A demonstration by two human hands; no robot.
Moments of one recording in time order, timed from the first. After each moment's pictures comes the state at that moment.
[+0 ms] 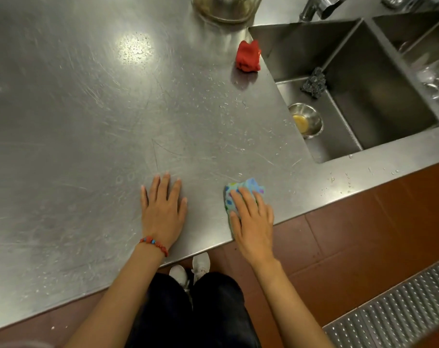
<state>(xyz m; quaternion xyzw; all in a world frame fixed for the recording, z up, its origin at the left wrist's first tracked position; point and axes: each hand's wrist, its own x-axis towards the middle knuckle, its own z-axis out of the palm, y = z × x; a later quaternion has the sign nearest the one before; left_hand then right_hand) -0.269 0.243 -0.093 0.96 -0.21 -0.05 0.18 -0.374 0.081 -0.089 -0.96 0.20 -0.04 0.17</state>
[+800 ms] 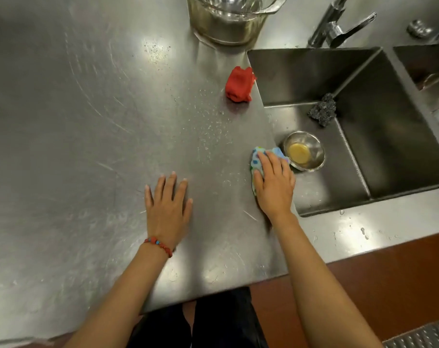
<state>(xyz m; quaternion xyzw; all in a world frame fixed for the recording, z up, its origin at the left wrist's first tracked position) -0.217 0.118 -0.092 0.97 -0.16 -0.03 0.17 -0.232 -0.110 -0.090 -0.97 0.20 -0.03 0.13</state>
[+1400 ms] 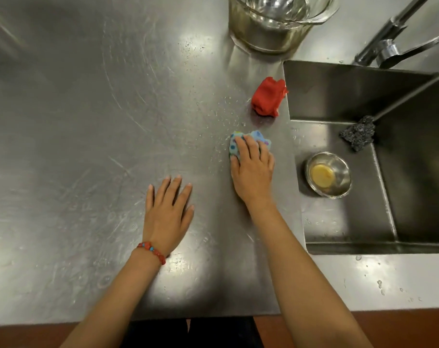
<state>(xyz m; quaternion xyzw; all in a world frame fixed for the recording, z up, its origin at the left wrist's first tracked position) -0.206 0.113 -0.090 0.98 -0.13 -0.05 0.15 -0.140 -0.078 -0.091 -0.99 0.07 0.01 0.13</state>
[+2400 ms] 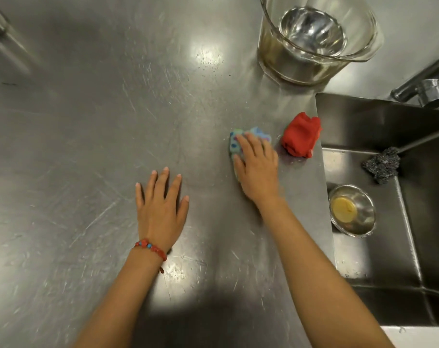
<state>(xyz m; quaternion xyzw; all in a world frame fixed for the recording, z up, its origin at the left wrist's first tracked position) -0.103 0.151 -0.098 0.99 -0.02 -0.01 0.16 -0.030 -0.045 -0.097 -0.99 -0.01 -0.01 0.13</state>
